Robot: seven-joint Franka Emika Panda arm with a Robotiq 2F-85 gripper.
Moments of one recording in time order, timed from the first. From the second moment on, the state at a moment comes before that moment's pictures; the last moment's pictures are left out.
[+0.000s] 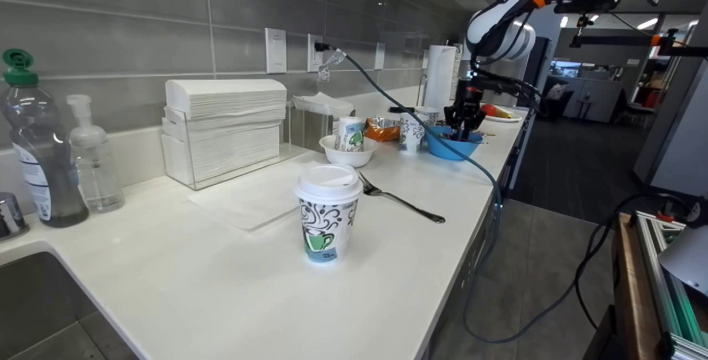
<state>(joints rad) -0.13 0.22 -0.12 -2.20 0.17 2.36 0.19</state>
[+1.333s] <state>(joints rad) -0.11 0.19 -0.10 -2.18 0.19 2.28 0.20</state>
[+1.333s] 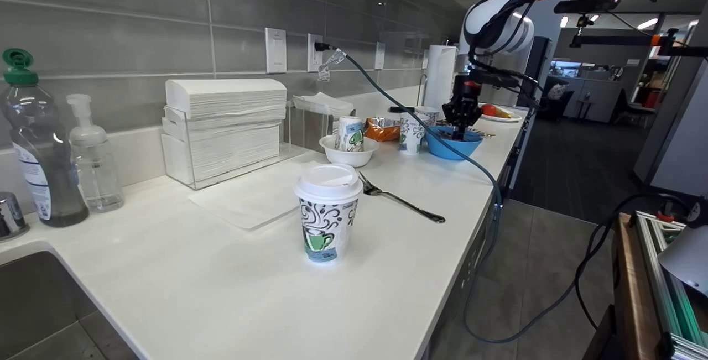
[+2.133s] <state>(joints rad) -0.18 0.15 -0.14 -2.10 0.41 1.88 0.18</state>
